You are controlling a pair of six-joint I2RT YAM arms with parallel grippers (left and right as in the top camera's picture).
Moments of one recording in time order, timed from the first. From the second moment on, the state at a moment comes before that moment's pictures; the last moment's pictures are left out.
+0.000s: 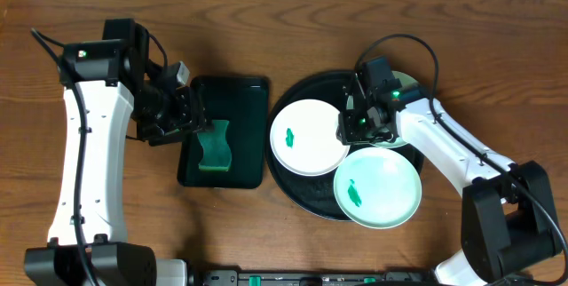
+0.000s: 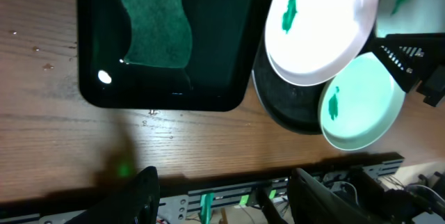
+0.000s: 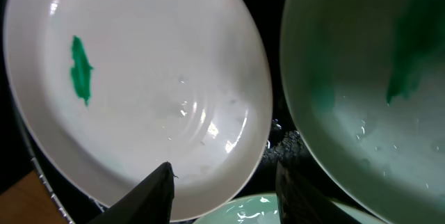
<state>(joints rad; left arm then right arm) 0.06 1.57 1.59 -1.59 0.38 -0.11 0.39 1.75 1.14 -0.73 -0.23 0.30</state>
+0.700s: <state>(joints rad) 0.06 1.57 1.58 -1.56 0.36 -0.10 0.39 1.75 1.10 -0.68 -0.19 0.36</state>
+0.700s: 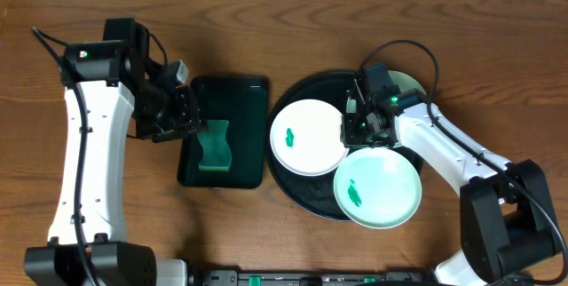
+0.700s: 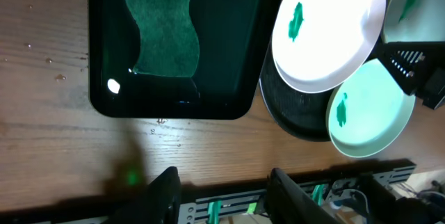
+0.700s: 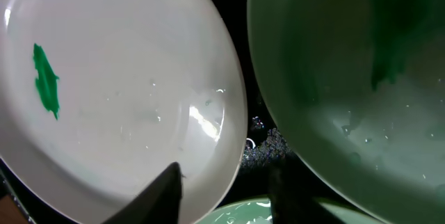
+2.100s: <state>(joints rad) 0.06 1.57 1.56 -1.55 0.36 -0.09 0.39 1.75 1.05 -0.61 -0.19 0.43</state>
